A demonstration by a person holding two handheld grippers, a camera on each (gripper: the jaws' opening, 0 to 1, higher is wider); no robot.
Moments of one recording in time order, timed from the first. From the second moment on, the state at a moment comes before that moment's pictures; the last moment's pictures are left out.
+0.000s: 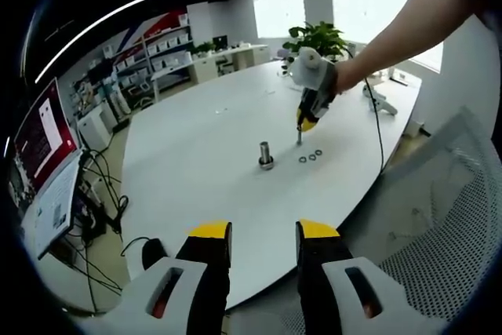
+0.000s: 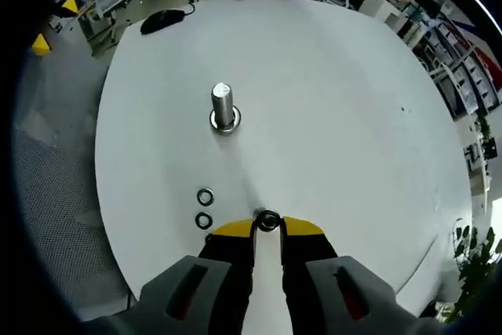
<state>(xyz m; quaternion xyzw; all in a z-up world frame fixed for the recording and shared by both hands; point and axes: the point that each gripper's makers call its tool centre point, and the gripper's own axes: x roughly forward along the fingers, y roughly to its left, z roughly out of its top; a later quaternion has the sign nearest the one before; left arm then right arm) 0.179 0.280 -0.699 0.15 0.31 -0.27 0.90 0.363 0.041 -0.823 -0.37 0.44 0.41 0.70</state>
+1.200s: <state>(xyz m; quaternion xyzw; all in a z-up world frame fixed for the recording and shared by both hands) 0.179 0.281 -0.700 0.15 0.31 -0.27 0.90 0.363 0.033 -0.863 -0.35 0.49 0.39 0.70</state>
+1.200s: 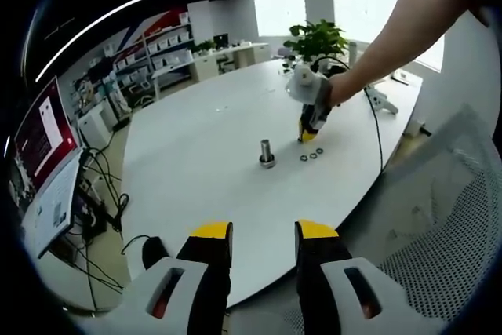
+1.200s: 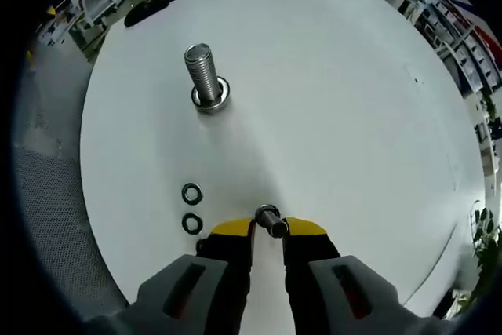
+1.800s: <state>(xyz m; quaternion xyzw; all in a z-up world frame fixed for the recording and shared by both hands) 0.177 0.279 -0.702 0.16 0.32 -0.28 0.89 0.327 0.022 -0.856 -0.33 0.49 0.44 0.68</state>
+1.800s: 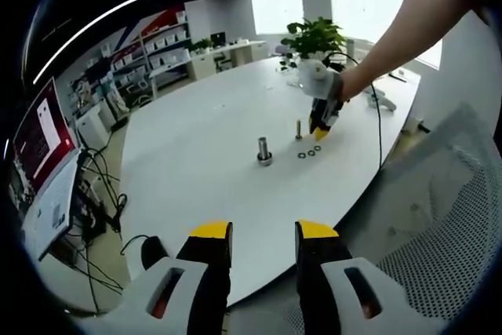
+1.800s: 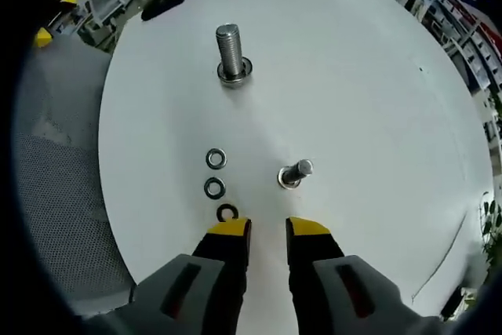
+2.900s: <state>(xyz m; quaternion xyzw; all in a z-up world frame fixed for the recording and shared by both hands) 0.180 0.283 -0.701 0.17 0.31 -0.27 0.90 0.303 0.032 -0.871 -0.42 0.51 0.48 0.58</state>
